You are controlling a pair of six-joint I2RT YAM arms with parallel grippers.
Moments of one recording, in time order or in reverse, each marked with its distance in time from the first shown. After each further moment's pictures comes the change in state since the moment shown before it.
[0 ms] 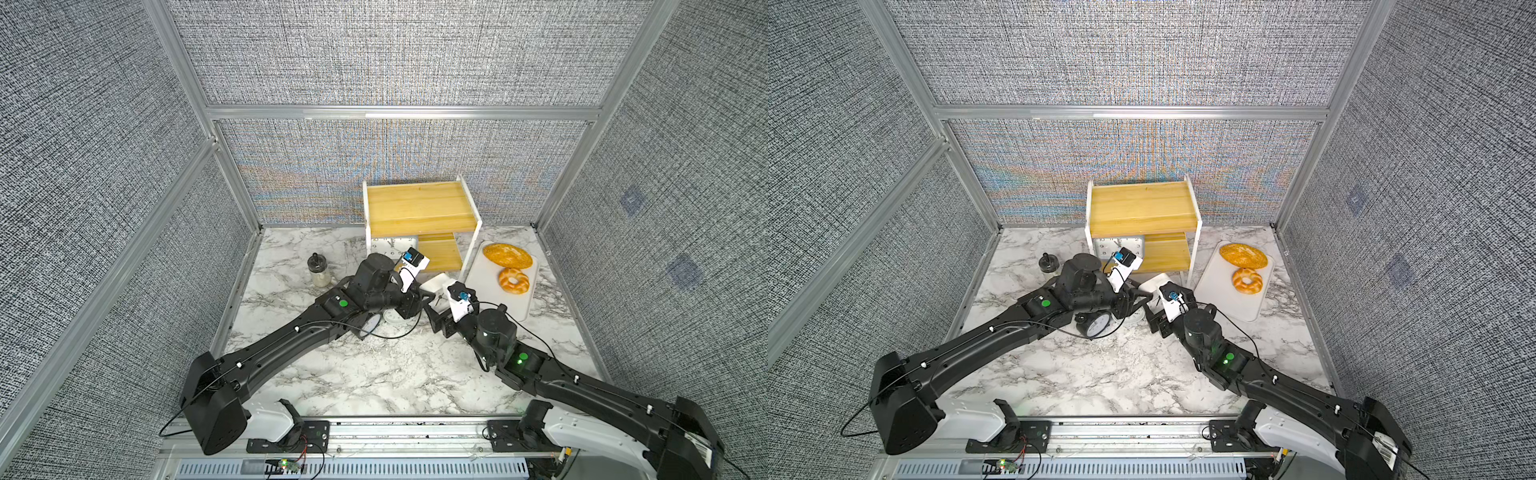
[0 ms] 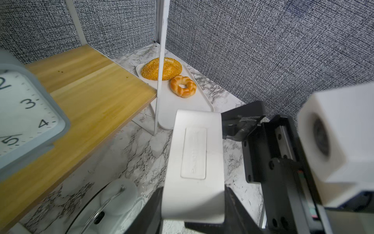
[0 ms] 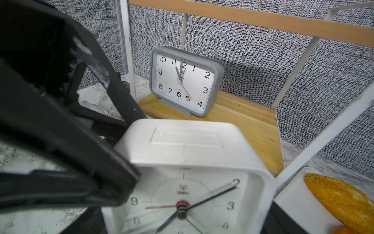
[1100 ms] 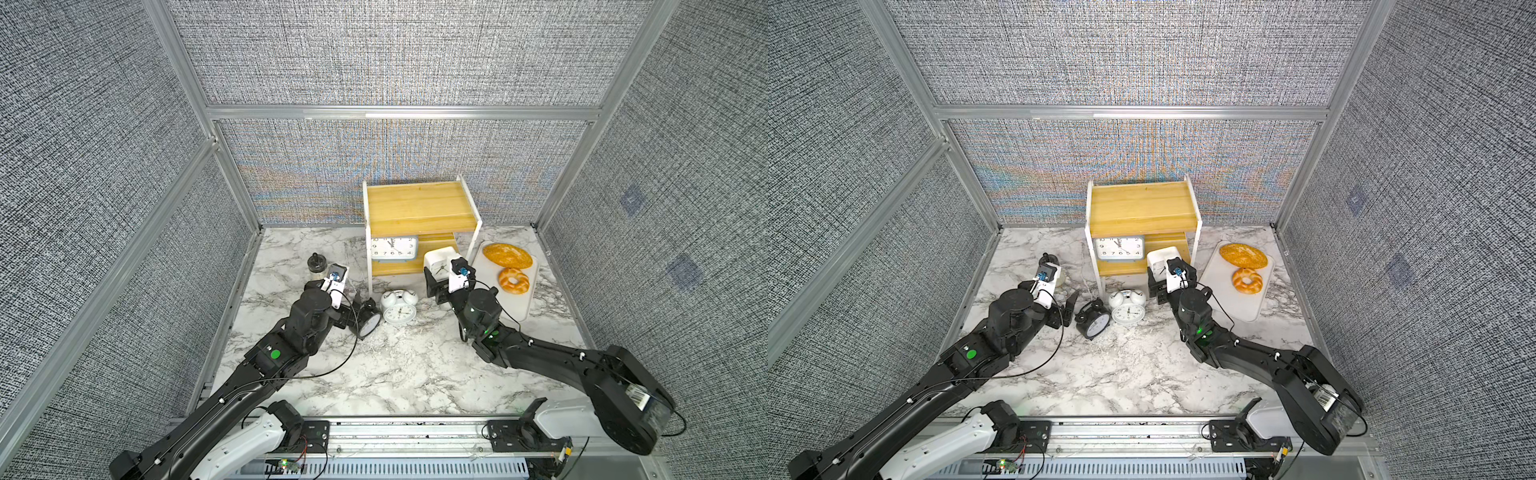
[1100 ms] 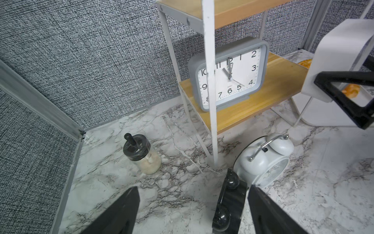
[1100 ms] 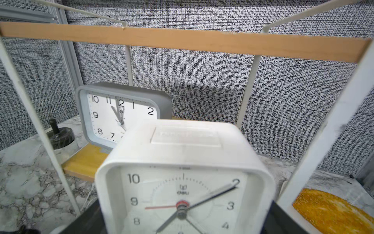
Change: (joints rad) left arm 0.122 -0.535 -0.317 -0.157 -0.676 0.155; right arm -0.183 0.402 0.070 0.538 0.050 0.020
